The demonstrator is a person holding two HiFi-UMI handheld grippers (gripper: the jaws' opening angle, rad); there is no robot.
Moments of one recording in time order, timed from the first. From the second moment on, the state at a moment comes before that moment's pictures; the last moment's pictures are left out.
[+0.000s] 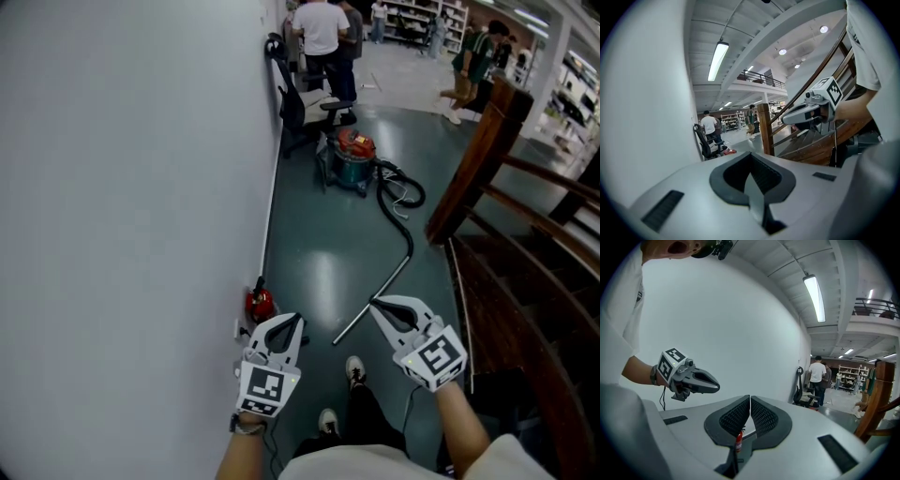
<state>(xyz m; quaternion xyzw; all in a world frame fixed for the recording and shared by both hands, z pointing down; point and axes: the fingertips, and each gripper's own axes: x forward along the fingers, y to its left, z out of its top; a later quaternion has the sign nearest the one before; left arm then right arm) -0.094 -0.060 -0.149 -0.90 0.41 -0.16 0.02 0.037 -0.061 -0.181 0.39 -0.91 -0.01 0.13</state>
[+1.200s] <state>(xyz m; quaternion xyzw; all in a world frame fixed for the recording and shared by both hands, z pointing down) -0.086 -0.129 -0.082 -0.87 0.46 -0.19 0.00 0.049 -0.157 -0.117 0.35 -0.93 -0.01 0.13</state>
